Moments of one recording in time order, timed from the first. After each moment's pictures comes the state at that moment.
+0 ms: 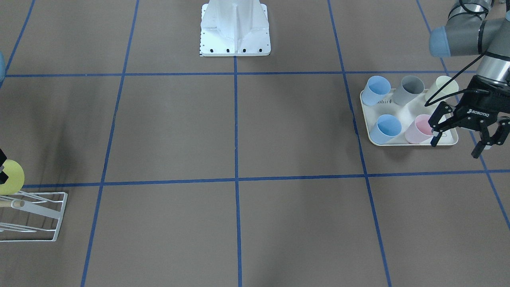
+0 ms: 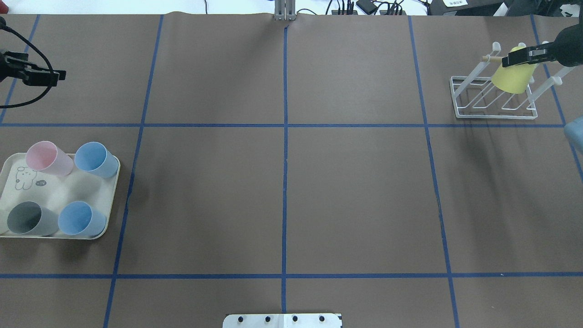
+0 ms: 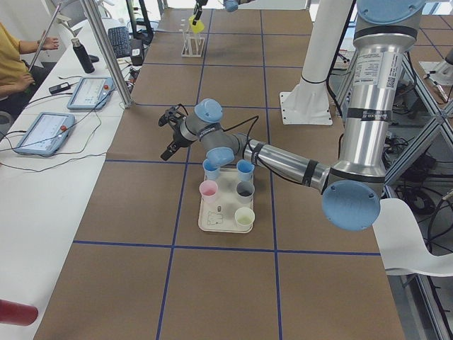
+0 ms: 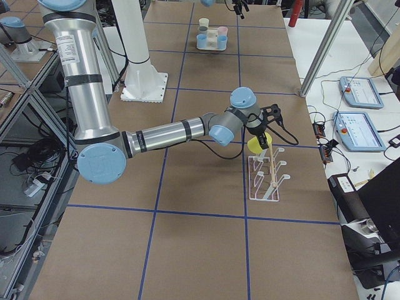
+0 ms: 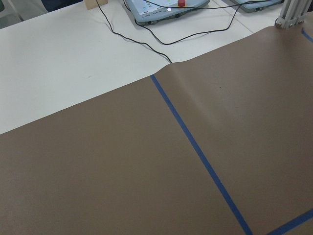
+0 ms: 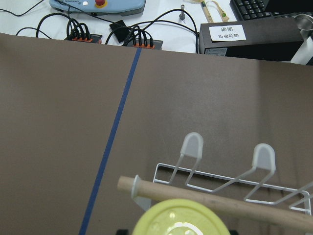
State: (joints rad) left arm -1.10 -1.66 -1.75 -2.36 -1.92 -0.50; right arm 1.21 -1.39 1.62 -0.92 2.10 0.65
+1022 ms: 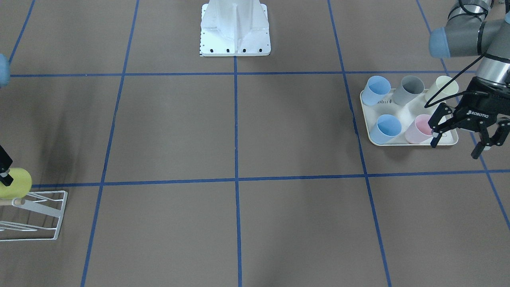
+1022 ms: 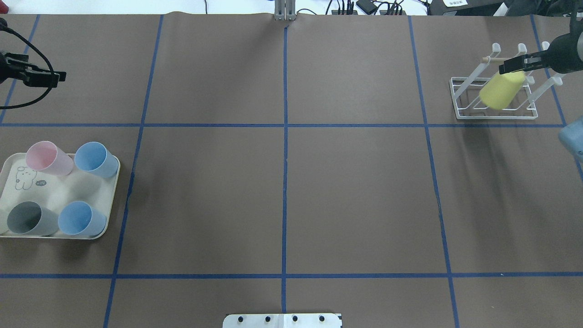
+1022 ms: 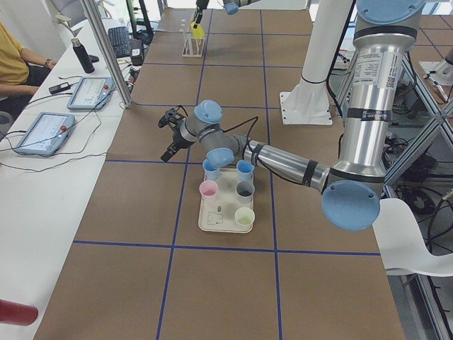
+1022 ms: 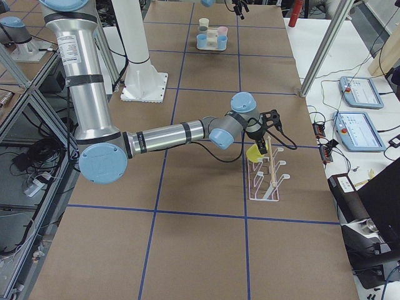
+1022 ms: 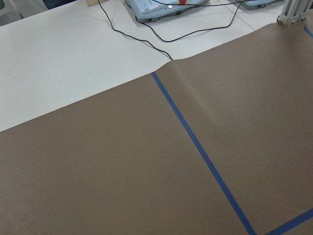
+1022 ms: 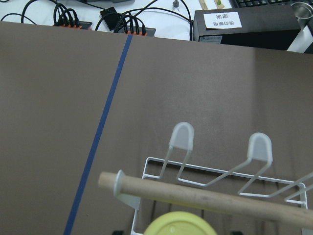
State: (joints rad) left arm -1.10 -1.66 -1.75 -2.36 -1.91 -0.50; right arm 1.20 -1.39 1.60 -0.92 2.08 0.64
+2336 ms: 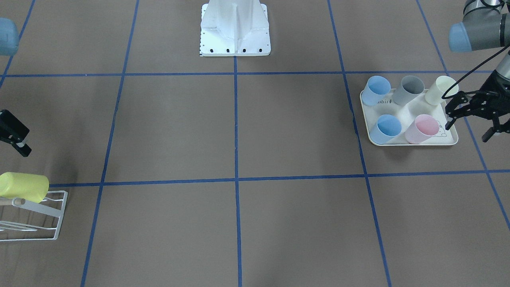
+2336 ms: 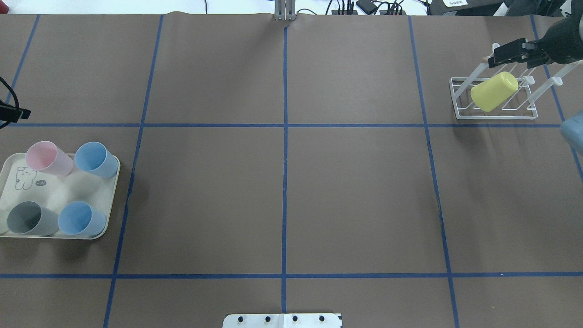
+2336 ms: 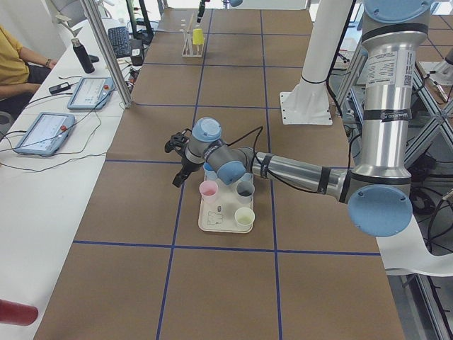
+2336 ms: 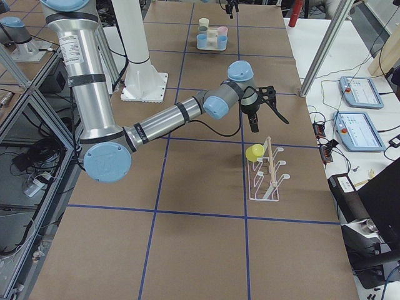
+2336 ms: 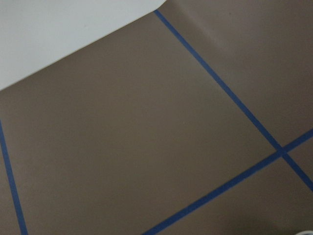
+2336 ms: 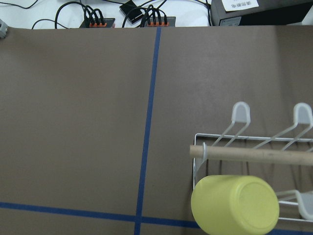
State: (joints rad) left arm -1.18 -1.55 -1.76 -2.16 -2.14 -0.29; right arm 1.19 -1.37 1.85 -1.26 2.16 0.74
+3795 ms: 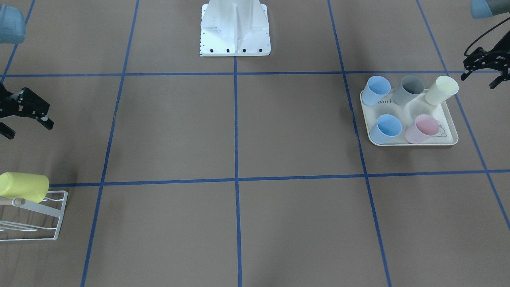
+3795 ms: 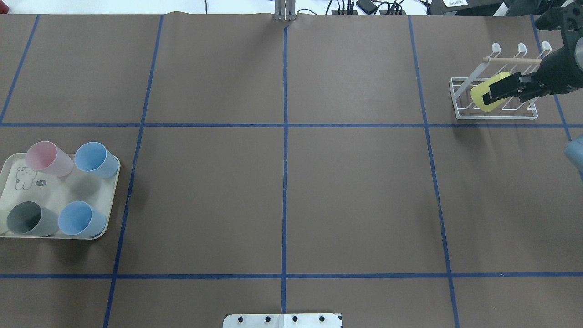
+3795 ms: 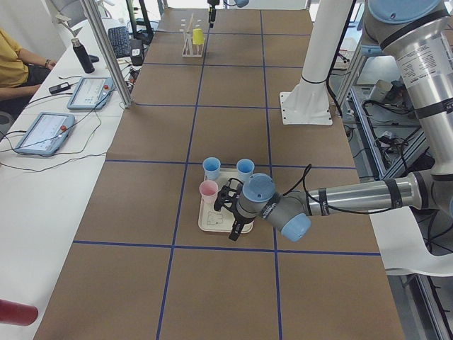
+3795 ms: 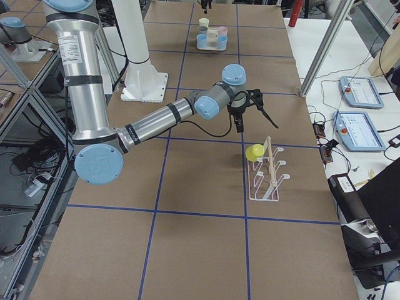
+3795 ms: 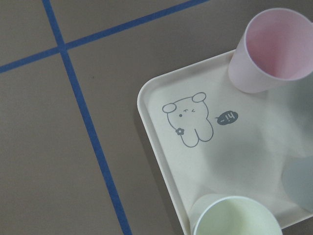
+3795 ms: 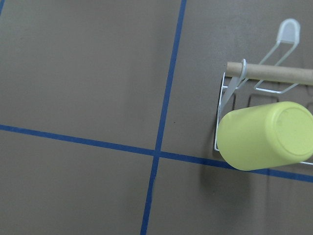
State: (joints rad) left arm -1.22 -1.15 -1.73 -2.43 -2.29 -0.30; right arm 1.15 -1.44 1.91 -1.32 2.28 0.64
